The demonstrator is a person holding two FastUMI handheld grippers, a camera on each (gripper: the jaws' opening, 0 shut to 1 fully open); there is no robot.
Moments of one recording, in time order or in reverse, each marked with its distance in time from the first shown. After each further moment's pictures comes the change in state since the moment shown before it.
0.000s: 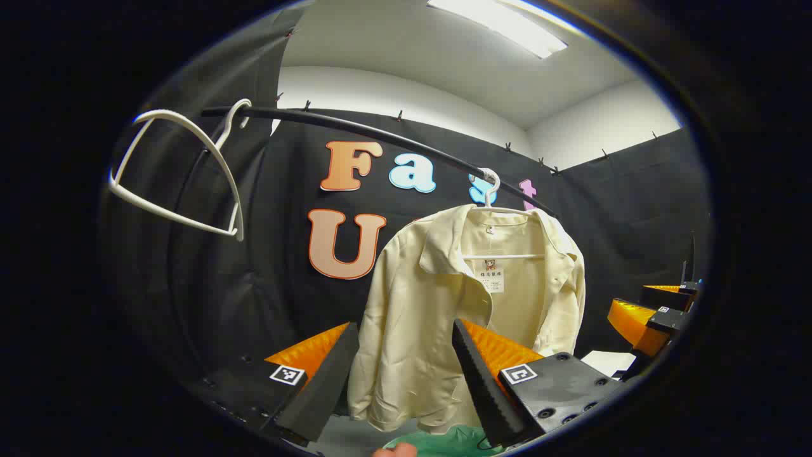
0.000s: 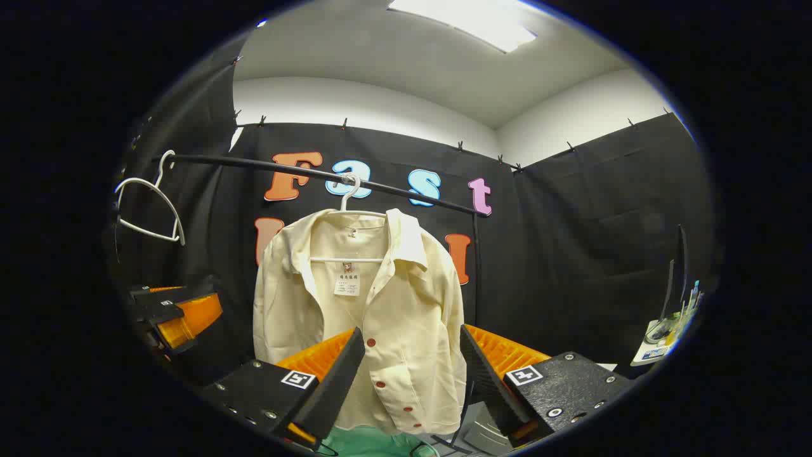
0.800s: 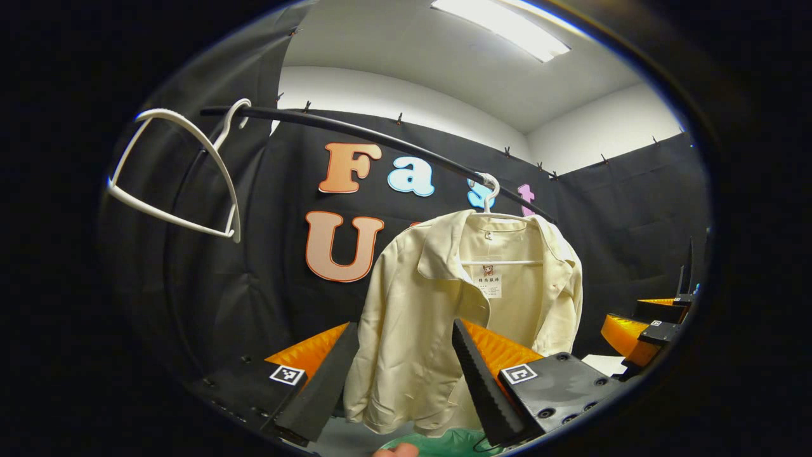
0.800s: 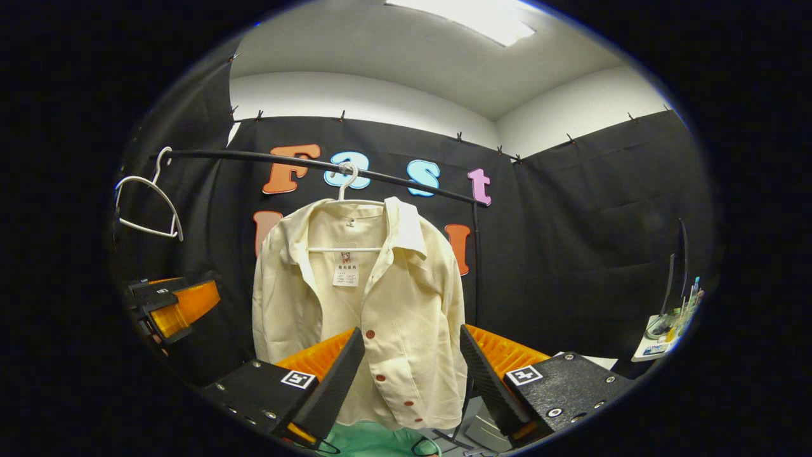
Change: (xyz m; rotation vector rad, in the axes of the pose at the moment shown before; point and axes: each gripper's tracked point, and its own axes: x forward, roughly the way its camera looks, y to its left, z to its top) left arm 0.000 0.005 0.003 -0.018 -0.011 -0.003; right arm -0.003 0.006 -0.010 0.014 0.048 0.011
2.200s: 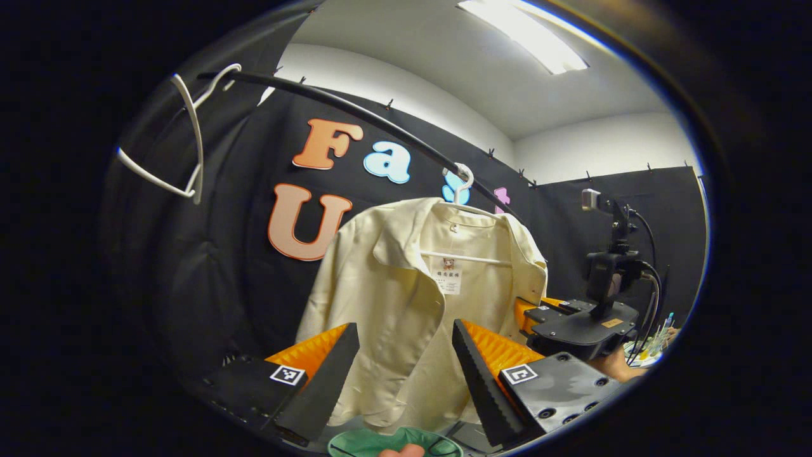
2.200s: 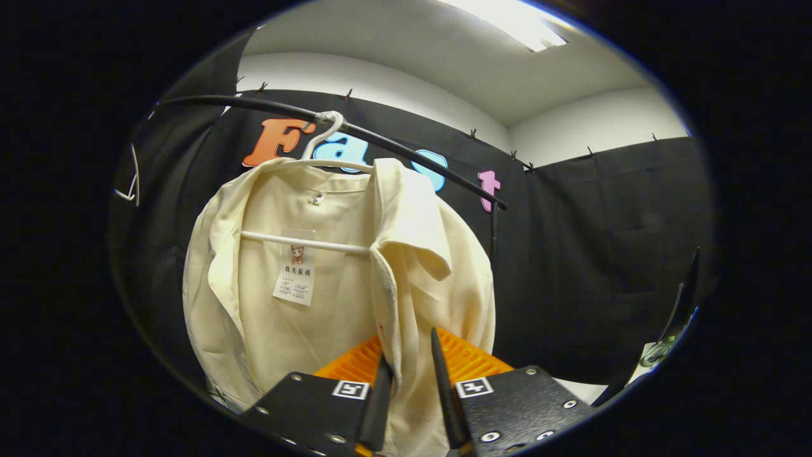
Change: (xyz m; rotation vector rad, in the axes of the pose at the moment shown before) left arm 0.028 -0.065 -0.026 -0.153 0.065 -0.156; right arm 0.175 -0.018 -0.016 -0.109 -0.018 -0.044
